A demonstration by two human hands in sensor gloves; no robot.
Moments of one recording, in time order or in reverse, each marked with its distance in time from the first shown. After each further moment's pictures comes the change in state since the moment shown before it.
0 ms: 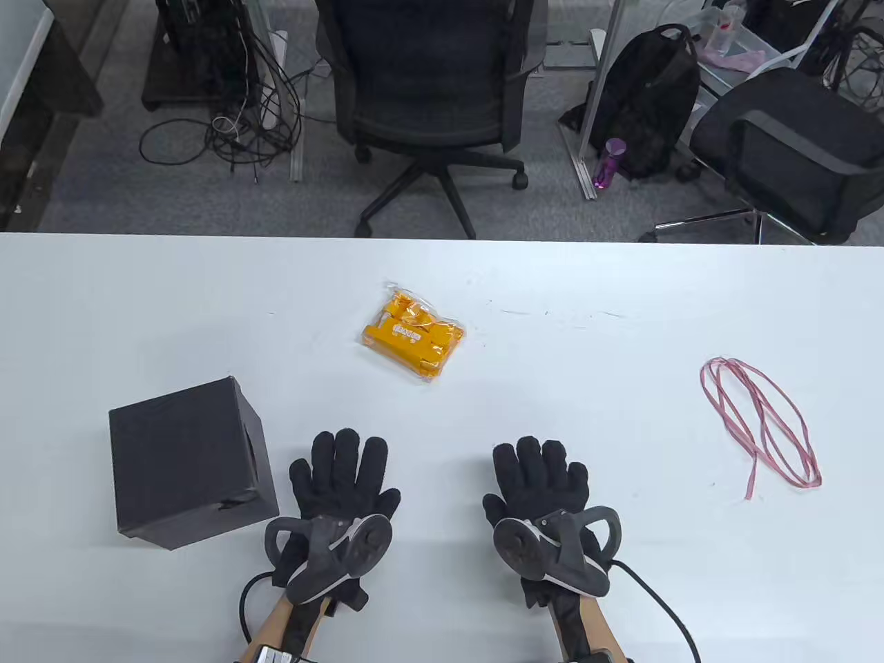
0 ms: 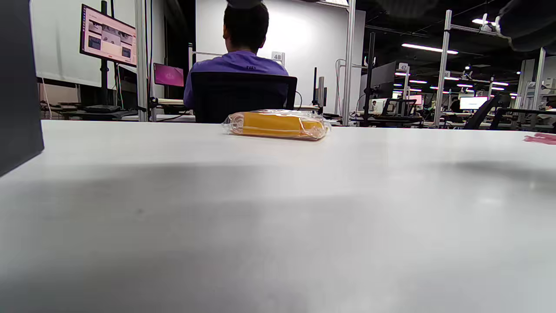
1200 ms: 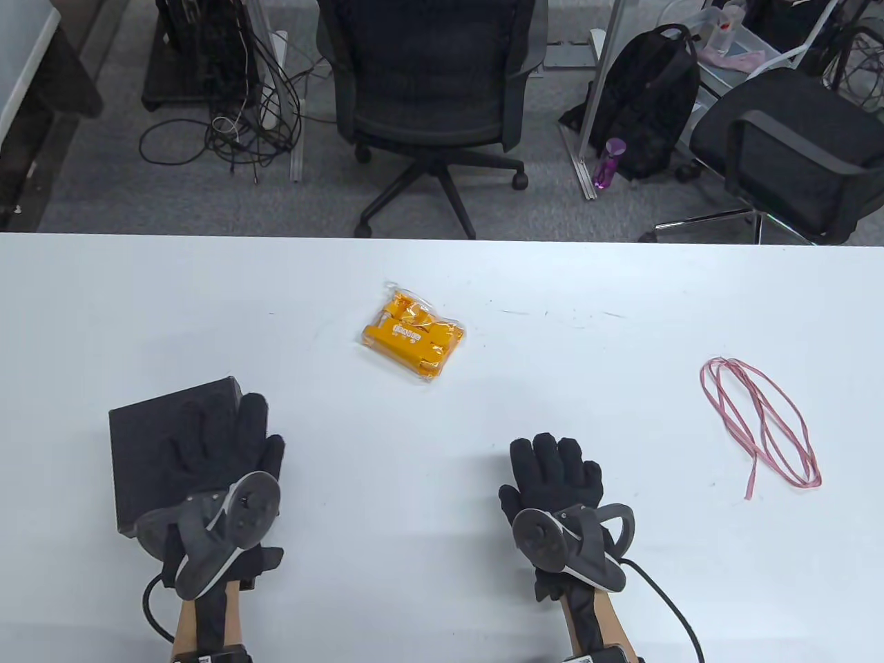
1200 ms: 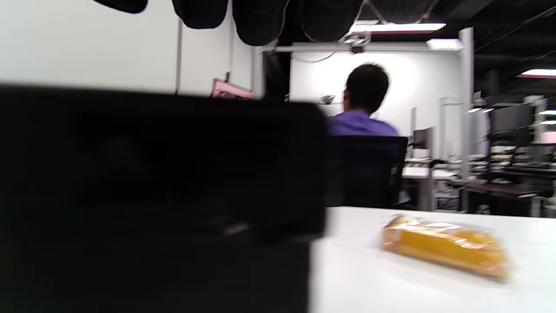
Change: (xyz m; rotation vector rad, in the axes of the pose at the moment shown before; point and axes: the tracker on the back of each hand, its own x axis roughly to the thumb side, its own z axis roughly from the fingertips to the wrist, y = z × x) left_hand -0.115 0.100 0.011 0.104 0.415 -0.041; right_hand -0.020 -0.003 0.000 -0.017 0.056 -0.060
